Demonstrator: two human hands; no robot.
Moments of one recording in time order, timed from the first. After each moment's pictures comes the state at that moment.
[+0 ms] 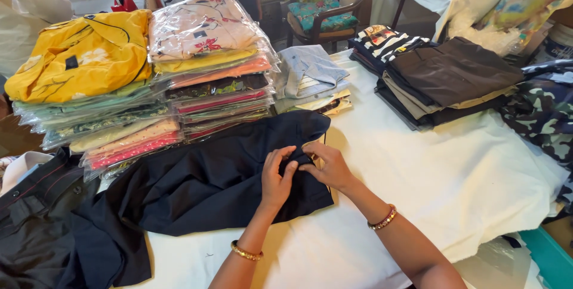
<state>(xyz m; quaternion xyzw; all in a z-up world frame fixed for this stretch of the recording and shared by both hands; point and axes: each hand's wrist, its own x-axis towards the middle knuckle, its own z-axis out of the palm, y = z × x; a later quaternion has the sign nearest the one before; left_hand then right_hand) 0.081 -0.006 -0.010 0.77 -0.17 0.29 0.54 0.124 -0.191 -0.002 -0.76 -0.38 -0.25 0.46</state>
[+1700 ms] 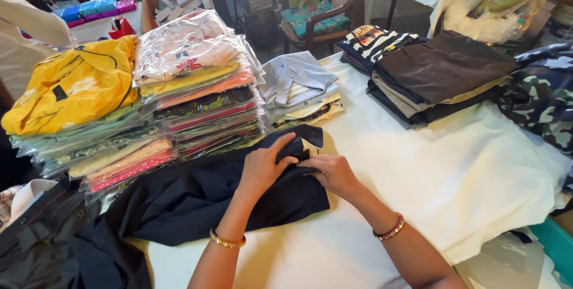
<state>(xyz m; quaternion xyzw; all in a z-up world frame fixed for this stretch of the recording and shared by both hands) 0.109 0.000 0.075 0.90 -0.24 0.22 0.29 0.112 -0.221 0.013 -0.83 -0.35 -0.22 0.38</state>
